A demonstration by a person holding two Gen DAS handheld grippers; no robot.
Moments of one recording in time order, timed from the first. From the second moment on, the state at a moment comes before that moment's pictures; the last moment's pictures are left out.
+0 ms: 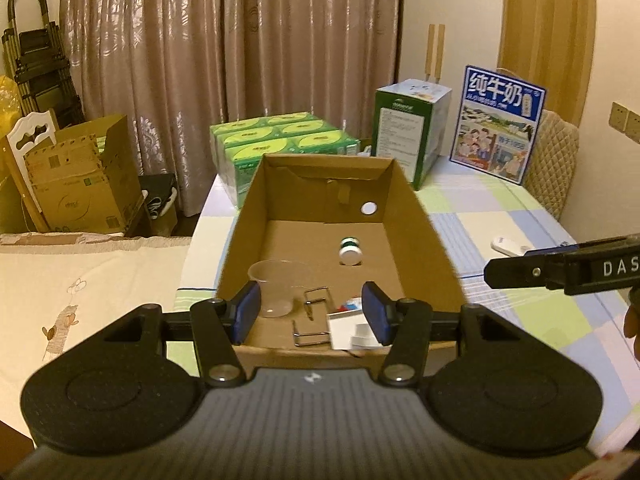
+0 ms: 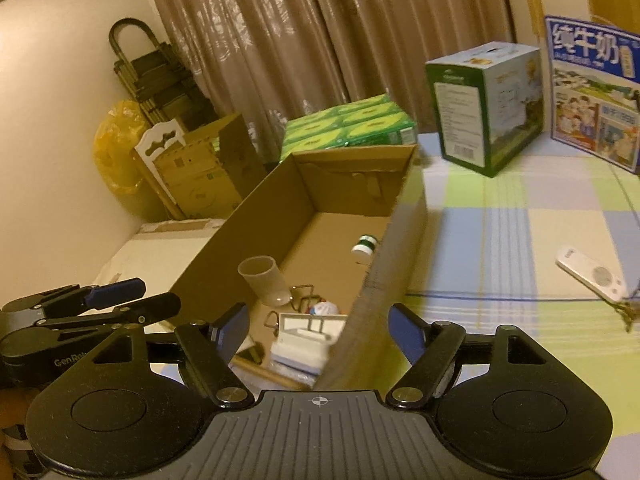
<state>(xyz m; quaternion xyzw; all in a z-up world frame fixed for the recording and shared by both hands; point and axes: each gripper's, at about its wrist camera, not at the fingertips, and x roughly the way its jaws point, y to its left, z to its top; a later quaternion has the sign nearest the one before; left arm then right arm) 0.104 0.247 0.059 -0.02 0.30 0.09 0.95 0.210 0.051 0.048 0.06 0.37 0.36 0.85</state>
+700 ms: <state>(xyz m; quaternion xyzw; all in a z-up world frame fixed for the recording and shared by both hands) 0.093 0.120 0.092 -0.01 0.27 -0.01 0.96 0.132 -0.139 0.044 0.10 0.36 0.21 0.90</state>
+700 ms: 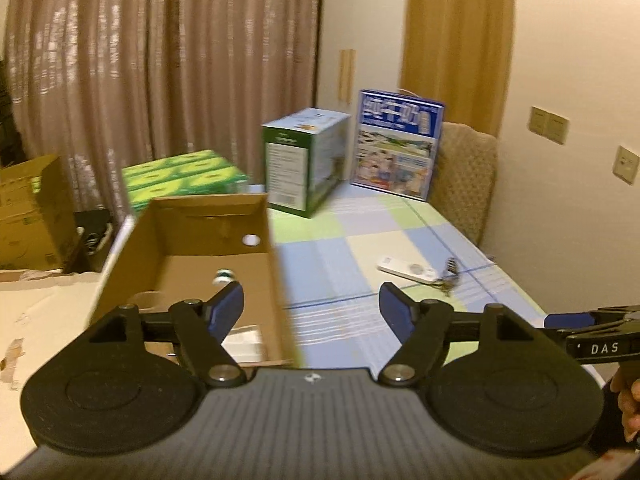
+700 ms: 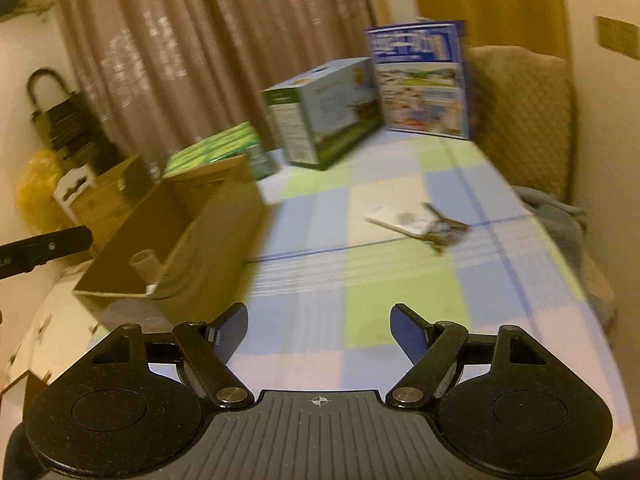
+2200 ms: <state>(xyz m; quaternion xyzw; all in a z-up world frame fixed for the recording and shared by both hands) 0.259 0.002 -0.066 0.07 0.34 -0.08 0.93 0.294 -0.175 -0.073 -0.13 0.32 0.22 0.91</state>
